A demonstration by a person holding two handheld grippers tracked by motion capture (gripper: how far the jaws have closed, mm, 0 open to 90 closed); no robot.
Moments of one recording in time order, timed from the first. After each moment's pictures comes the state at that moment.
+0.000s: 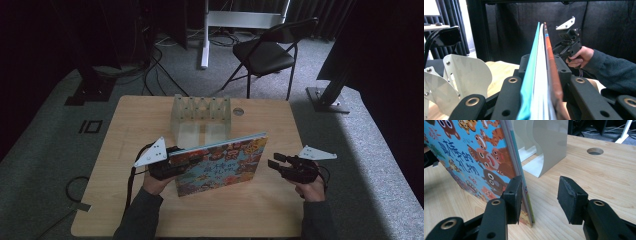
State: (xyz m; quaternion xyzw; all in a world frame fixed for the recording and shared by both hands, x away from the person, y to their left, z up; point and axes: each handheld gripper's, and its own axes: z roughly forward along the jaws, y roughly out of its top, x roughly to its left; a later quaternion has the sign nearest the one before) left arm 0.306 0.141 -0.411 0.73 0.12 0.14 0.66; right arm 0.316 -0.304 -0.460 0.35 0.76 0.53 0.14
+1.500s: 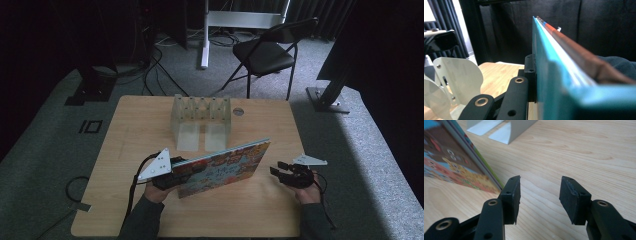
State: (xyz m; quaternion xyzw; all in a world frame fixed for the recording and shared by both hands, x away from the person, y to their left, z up) left arm 0.284 0.131 -0.421 0.74 0.09 0.15 0.65; right arm 0.326 -0.315 -0.519 0.44 0.76 0.45 0.16
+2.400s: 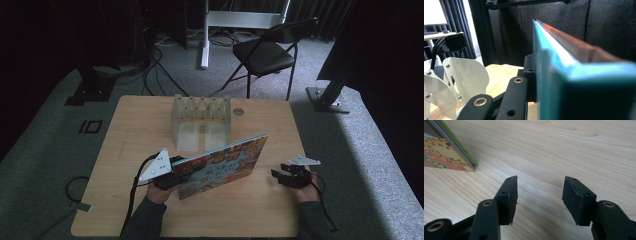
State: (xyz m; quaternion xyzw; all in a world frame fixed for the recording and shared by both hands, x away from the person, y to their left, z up) left arm 0.283 0.129 -0.424 0.72 0.11 0.17 0.66; right arm 0.335 -0.316 -0.540 0.47 0.78 0.38 0.18
